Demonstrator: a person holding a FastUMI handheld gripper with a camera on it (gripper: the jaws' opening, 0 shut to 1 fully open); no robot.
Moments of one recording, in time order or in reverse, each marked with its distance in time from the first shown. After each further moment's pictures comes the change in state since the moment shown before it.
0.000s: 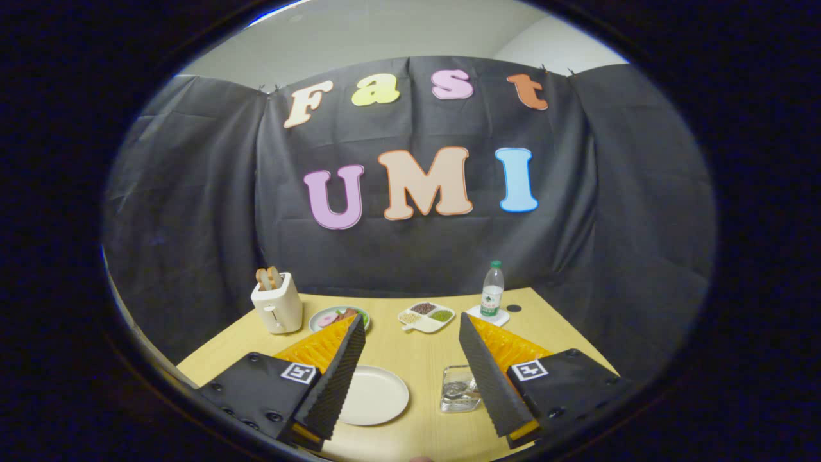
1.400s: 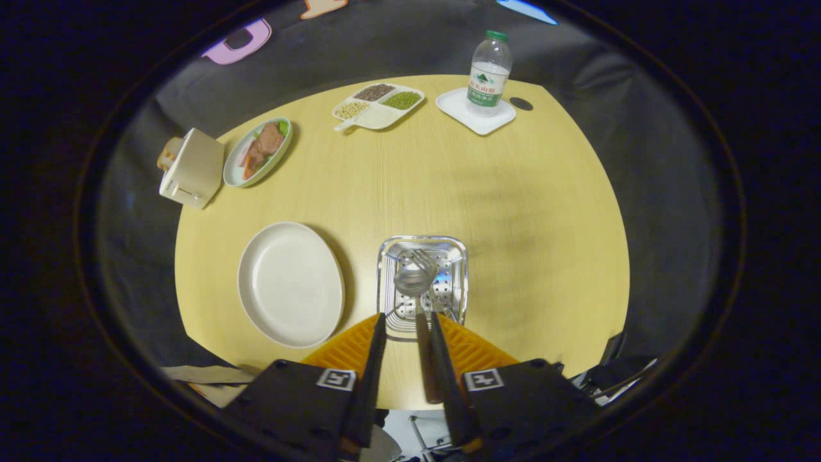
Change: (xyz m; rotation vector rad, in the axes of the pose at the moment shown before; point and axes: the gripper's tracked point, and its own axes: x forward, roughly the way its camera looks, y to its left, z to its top) arm 0.075 -0.076 -0.211 0.079 1.181 -0.055
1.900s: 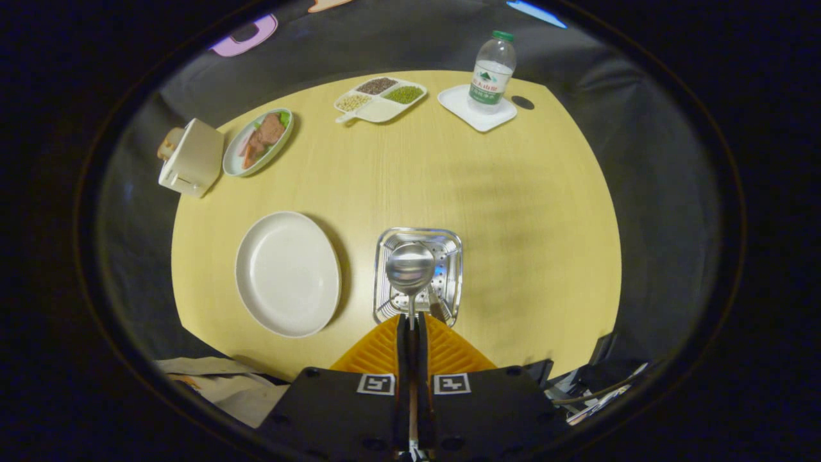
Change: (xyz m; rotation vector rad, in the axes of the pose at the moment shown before) arm 0.001 -0.007 -0.012 -0.057 0.076 -0.034
